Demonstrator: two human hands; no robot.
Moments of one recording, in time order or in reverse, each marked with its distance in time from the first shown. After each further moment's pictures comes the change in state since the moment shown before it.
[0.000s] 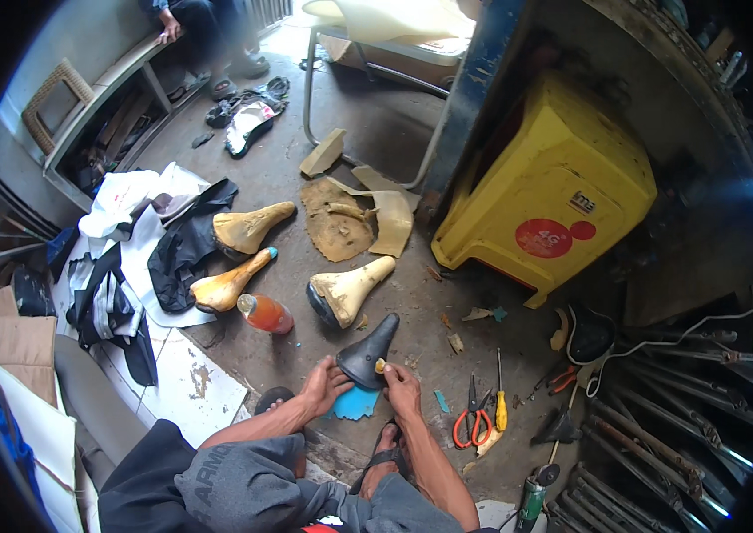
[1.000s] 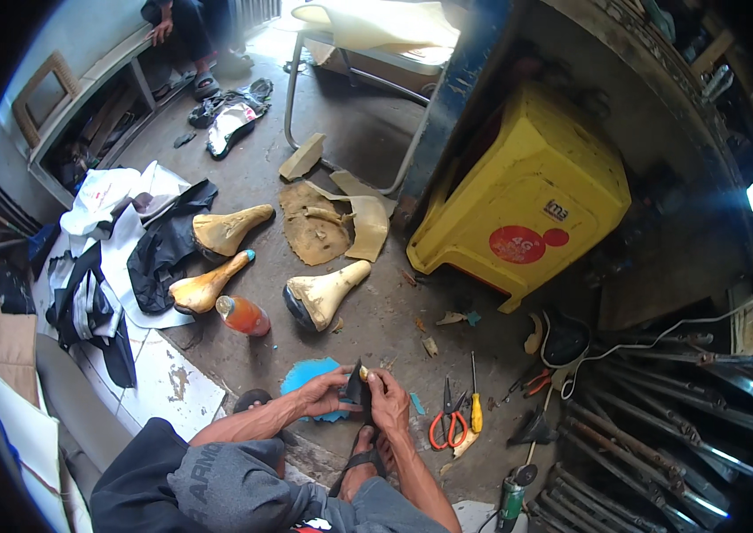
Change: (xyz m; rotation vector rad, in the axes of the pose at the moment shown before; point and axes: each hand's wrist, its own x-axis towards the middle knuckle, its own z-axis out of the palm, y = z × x) left_hand -0.002 -0.009 0.034 0.075 -0.545 -0.259; right_hand -0.048 -0.028 -0.024 -0.312 0.137 -0.409
